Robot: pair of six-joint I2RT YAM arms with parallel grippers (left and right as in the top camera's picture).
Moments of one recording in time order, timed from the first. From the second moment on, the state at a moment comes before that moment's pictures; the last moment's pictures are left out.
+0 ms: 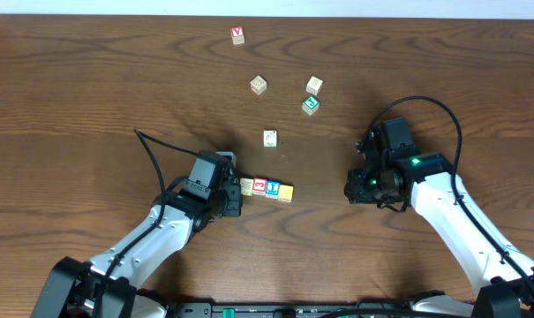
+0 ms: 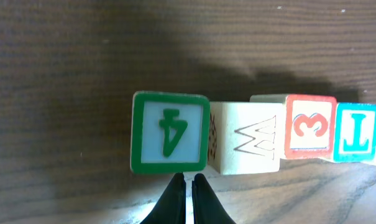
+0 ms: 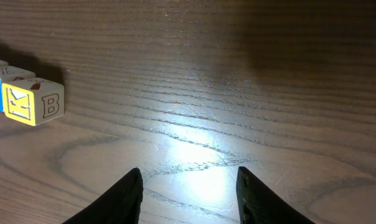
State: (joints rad) left arm -0.42 1.42 0.55 -0.23 0.16 -0.38; right arm 0.26 1.43 0.89 -0.80 -0.19 0.26
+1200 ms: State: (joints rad) left arm -0.34 1.48 0.55 -0.15 -0.04 -0.38; right arm 0.26 1.43 0.89 -0.81 -0.16 0.26
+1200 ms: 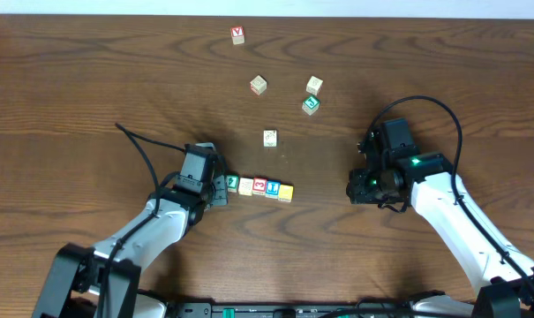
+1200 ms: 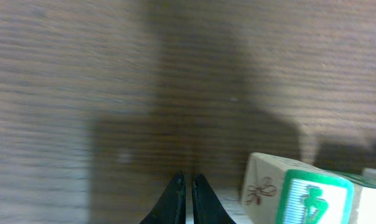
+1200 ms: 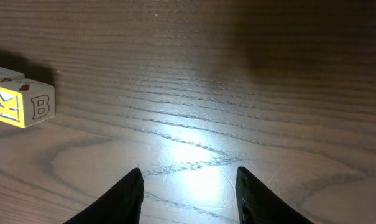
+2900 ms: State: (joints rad) left arm -0.33 1.50 0.55 -0.15 0.26 -0.22; right arm 0.26 1.43 0.89 -0.80 -0.16 0.26
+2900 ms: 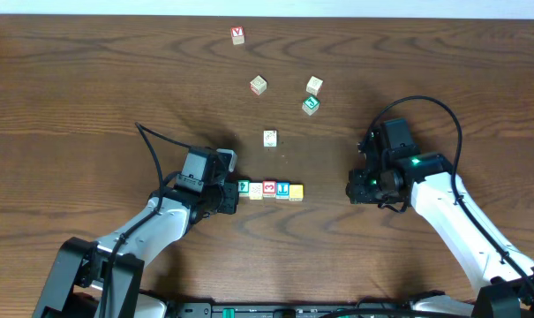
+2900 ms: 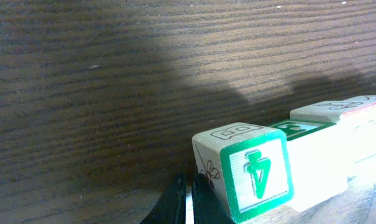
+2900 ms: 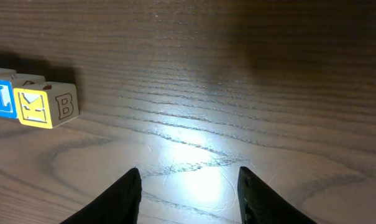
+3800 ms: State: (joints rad) left arm -0.33 1.50 0.56 -0.19 0.31 -0.20; right arm 0.26 1.43 0.89 -0.79 -0.16 0.26
